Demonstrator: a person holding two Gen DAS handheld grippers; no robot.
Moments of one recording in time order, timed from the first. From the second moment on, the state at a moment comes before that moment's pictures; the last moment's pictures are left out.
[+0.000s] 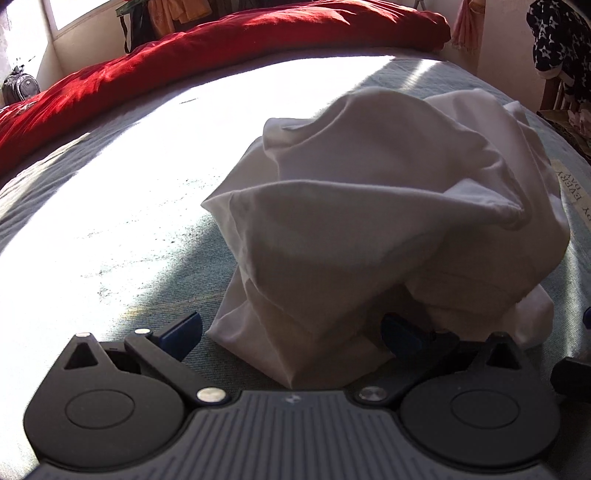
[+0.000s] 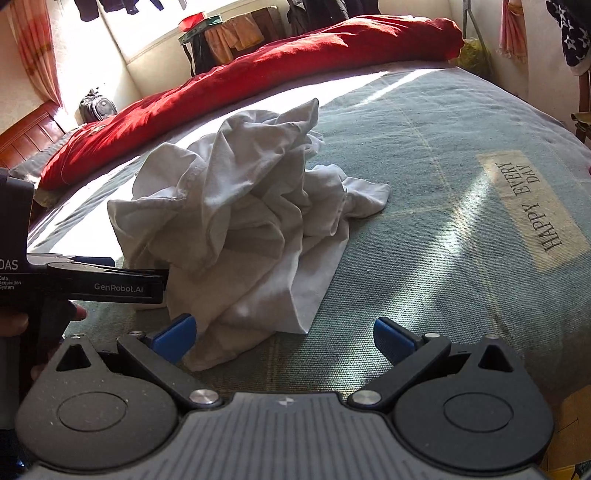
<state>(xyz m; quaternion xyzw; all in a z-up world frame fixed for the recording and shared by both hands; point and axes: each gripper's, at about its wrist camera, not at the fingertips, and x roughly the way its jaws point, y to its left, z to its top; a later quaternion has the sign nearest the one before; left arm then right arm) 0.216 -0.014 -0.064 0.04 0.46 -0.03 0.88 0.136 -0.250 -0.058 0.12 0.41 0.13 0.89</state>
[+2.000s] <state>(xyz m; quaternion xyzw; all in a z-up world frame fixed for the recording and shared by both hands) 0.234 -0.065 -0.031 0.42 0.29 -0.10 0.86 0.141 -0.256 -0.061 0.14 0.40 0.13 0.89</state>
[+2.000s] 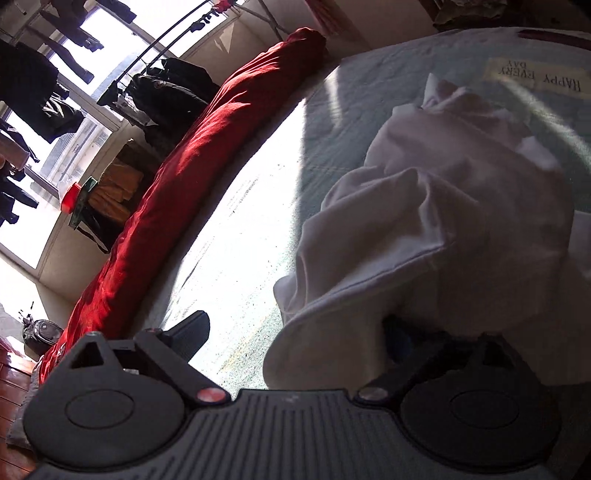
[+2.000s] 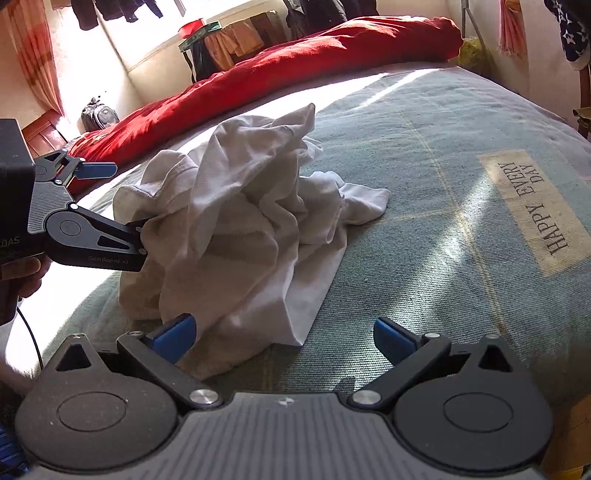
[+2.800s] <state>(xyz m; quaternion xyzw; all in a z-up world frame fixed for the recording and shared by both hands) 0.268 0.014 -0.022 0.24 0.31 -0.11 0.91 0.177 -0.237 -0.038 -0.04 0.34 0.15 0.93</state>
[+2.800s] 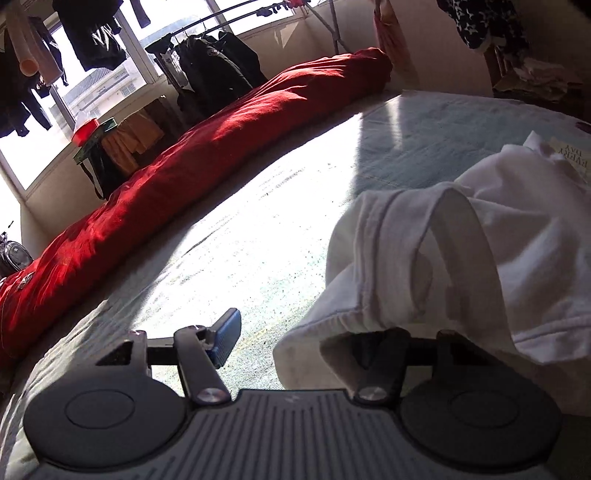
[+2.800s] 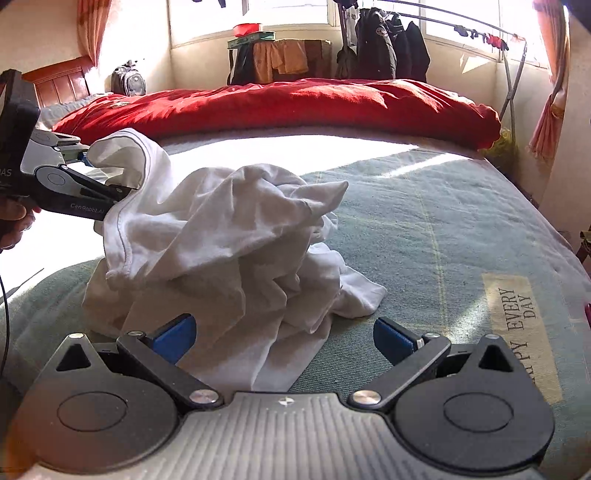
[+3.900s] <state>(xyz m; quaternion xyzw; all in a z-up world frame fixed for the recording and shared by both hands) 0.255 0.060 -0.016 0.15 0.29 -0.06 0.94 0.196 -0.226 -0.027 -0.34 0.20 0.18 0.90</state>
